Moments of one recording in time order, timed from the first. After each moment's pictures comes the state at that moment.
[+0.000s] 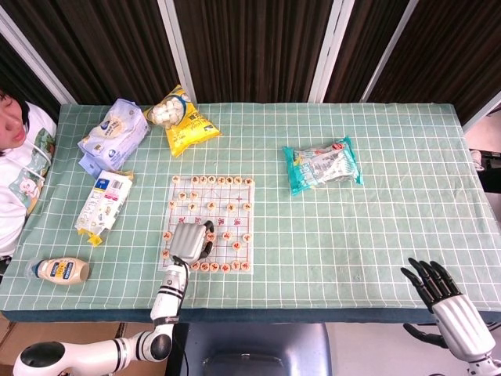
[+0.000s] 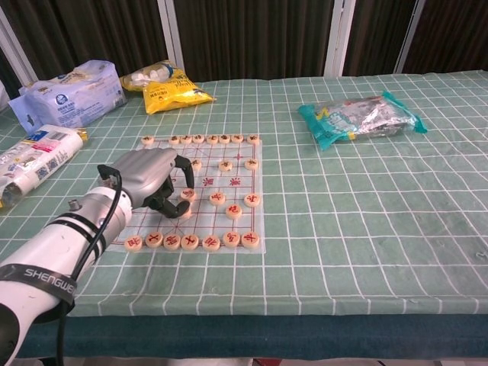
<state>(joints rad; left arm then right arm) -0.69 -1.98 -0.27 -1.22 1.01 1.13 0.62 -0.01 -1.09 -0.14 -1.49 -1.87 1.66 0.11</state>
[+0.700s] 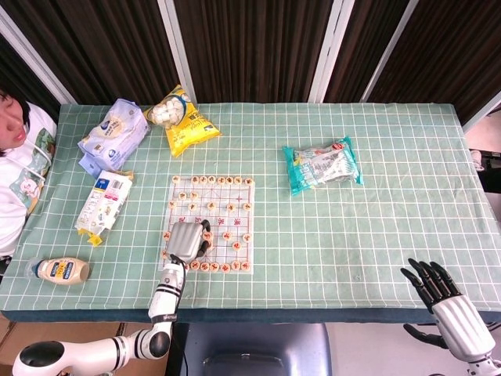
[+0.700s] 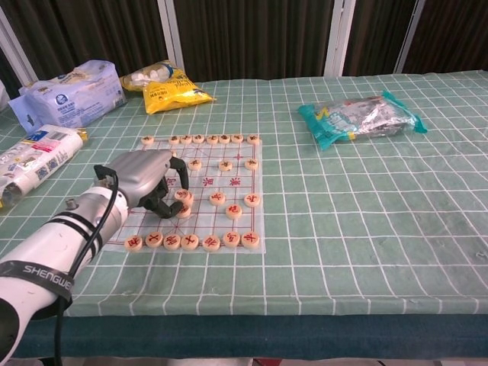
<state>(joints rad) -0.70 -1.97 -0.27 -1.20 0.99 1.12 0.61 -0.01 -1.09 -0.14 -1.49 -1.87 1.65 0.10</state>
